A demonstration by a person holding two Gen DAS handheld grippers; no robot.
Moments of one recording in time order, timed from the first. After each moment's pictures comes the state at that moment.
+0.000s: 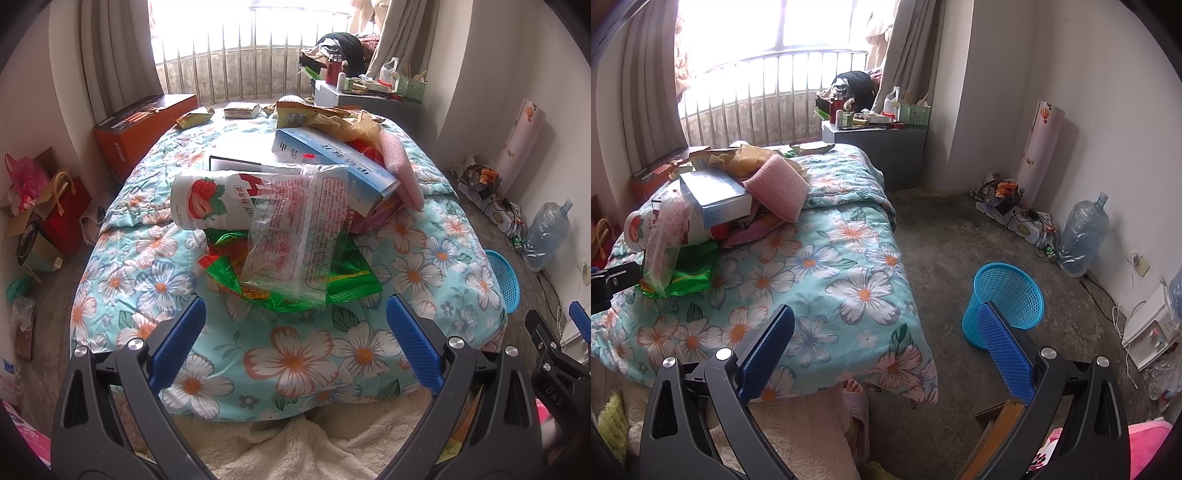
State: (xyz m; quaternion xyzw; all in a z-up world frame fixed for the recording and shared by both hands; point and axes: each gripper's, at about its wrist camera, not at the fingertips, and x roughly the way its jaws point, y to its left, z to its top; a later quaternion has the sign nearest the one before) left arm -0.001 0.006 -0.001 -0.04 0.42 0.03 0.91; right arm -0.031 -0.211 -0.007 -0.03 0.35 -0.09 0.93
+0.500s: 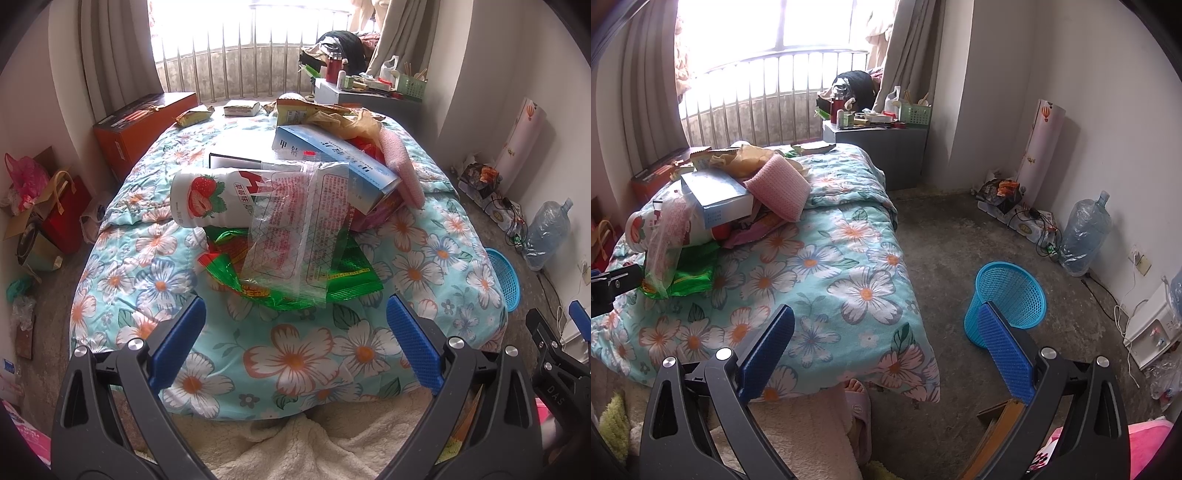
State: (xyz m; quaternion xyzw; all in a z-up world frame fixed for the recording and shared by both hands) left arm -0.004 0.009 -0.003 -0.04 0.42 0.02 0.90; right arm -0.031 -0.211 -0.007 -0.03 0.35 -0.09 0.93
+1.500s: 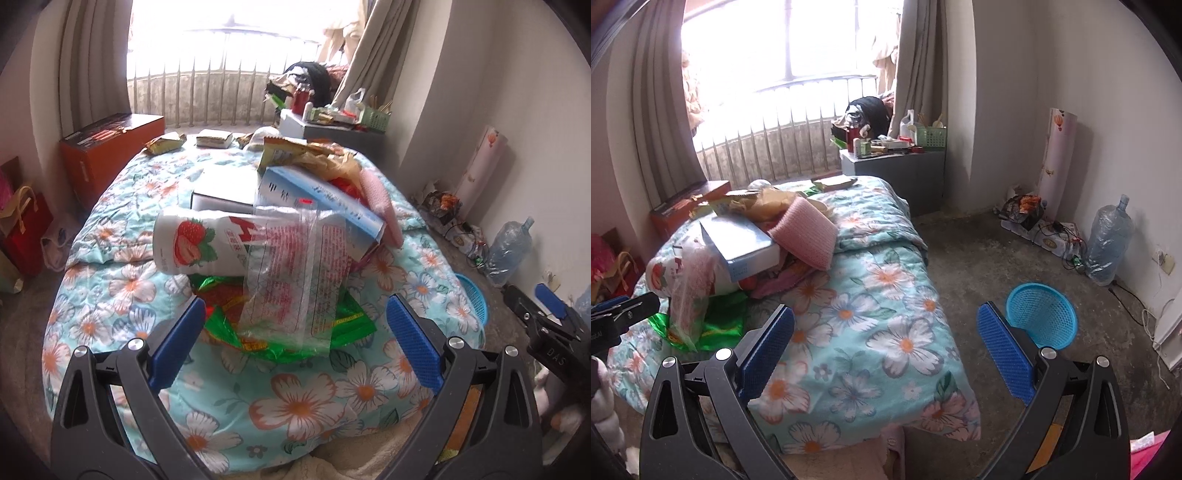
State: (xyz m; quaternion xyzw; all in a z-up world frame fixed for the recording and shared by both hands) left arm 0.011 0.054 -0.003 -0.08 0.34 -0.08 0.93; right arm 0.001 -0.195 0.010 0.02 0.30 -0.03 0.95
